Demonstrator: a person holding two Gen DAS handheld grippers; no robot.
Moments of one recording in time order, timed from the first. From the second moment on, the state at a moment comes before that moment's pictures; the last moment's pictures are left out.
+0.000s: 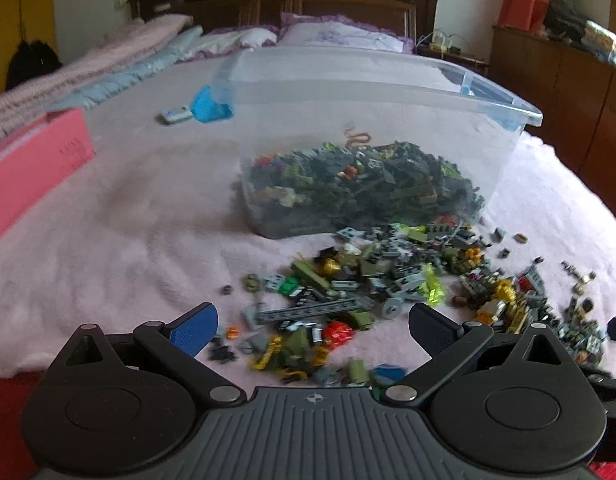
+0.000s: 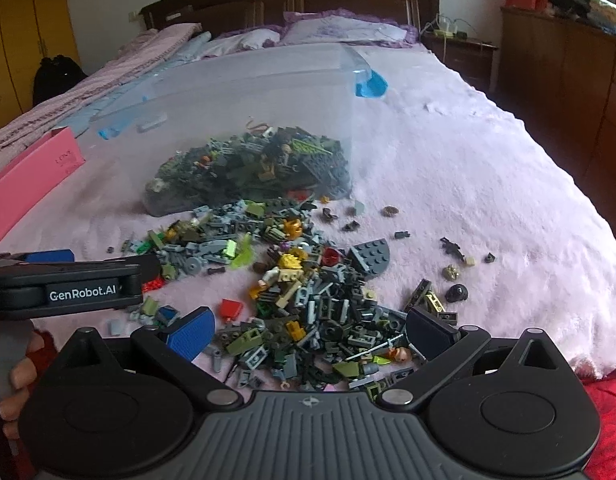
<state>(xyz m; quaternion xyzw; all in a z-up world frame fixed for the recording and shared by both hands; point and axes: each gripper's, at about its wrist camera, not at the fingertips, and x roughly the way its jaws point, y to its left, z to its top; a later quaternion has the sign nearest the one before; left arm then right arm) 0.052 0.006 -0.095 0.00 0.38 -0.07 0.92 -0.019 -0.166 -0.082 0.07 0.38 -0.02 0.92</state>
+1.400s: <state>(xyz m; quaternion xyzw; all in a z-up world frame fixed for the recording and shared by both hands) 0.067 0.005 -0.113 -0.03 0.39 -0.10 0.91 0.054 -0.225 -0.119 0.19 0.38 -0.12 0.90</state>
